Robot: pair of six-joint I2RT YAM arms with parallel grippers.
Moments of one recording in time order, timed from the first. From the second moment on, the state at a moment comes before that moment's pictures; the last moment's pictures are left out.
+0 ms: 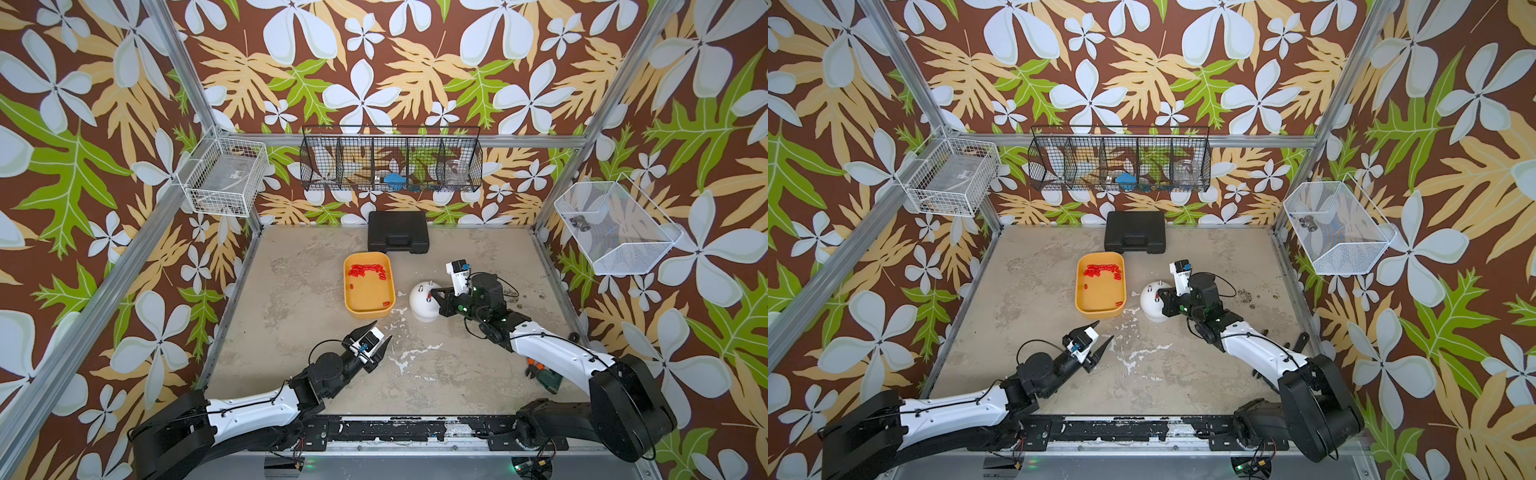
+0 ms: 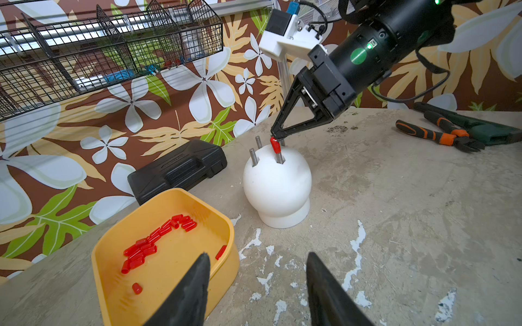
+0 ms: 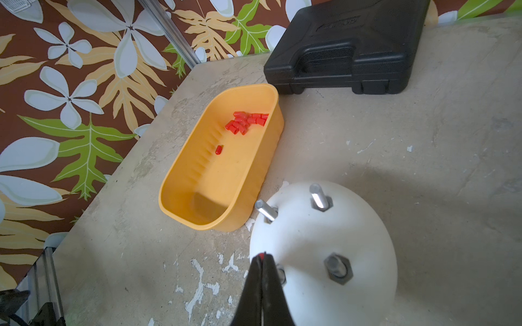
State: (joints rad) left arm -0.99 0.97 0.12 0.81 -0.30 0.24; right arm 0.44 1.33 0.68 0.19 -0.28 0.35
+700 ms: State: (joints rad) left arm -0.99 0.97 0.12 0.81 -0.30 0.24; right arm 0.37 1.26 0.77 0.08 -0.31 0.43
